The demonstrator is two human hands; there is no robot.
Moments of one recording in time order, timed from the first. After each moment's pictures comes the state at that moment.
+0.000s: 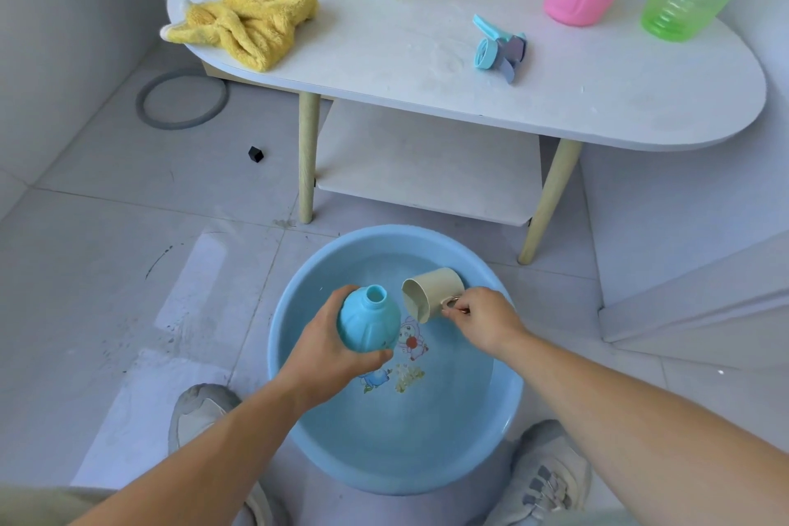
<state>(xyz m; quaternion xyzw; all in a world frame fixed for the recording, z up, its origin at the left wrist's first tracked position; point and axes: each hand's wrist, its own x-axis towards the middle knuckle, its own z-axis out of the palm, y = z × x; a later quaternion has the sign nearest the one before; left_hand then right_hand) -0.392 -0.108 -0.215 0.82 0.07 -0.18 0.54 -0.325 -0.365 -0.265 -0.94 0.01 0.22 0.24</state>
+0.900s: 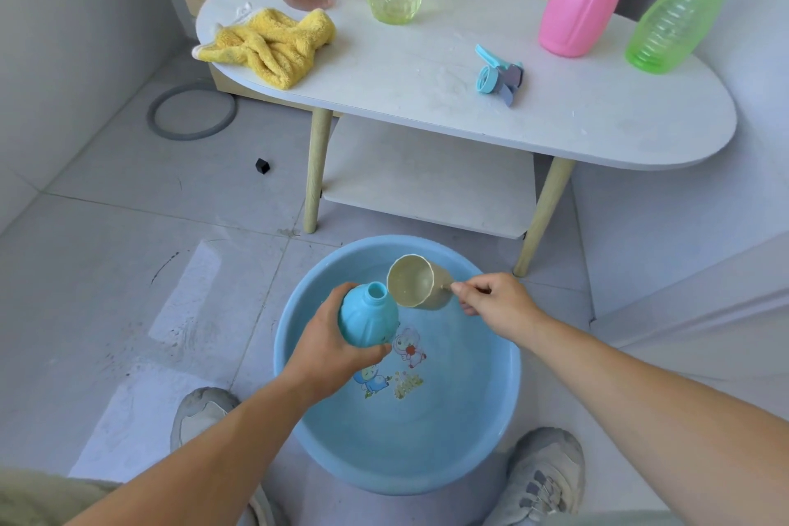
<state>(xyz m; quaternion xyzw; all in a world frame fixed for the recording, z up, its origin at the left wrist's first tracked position) -0.394 -0.104 -0.206 0.82 0.06 -0.14 0.55 -0.323 -0.366 -0.207 -0.86 0.09 0.19 0.46</state>
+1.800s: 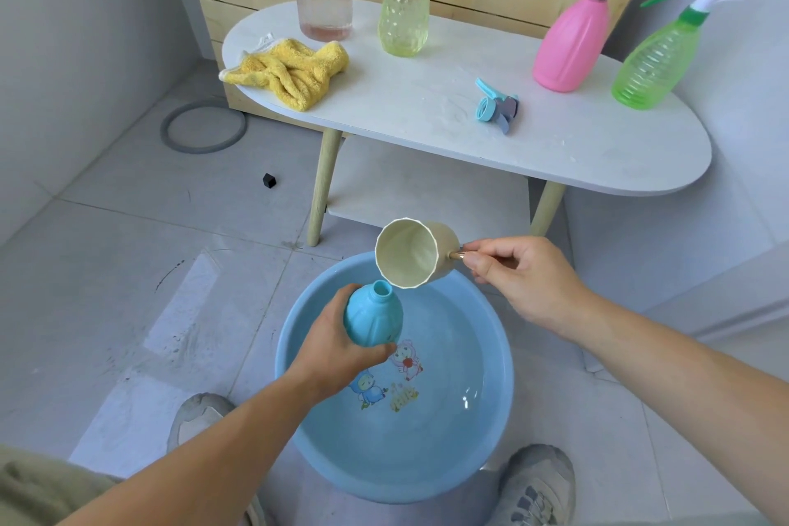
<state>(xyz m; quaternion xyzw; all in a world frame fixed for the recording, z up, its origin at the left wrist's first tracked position) -0.392 -0.107 -0.196 0.82 0.05 -0.12 0.56 -0.338 -0.352 -0.072 -0.87 -0.03 0.10 0.48</state>
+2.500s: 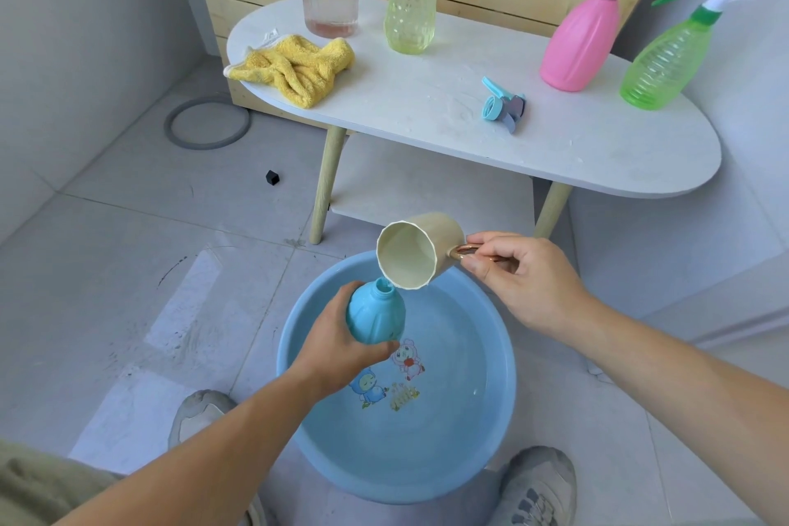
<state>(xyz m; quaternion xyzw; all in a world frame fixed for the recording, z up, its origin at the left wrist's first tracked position) -0.389 -0.106 -0.199 0.83 0.06 -0.12 0.55 -0.340 -0.348 -0.073 -0.89 -0.07 0.06 0.44</state>
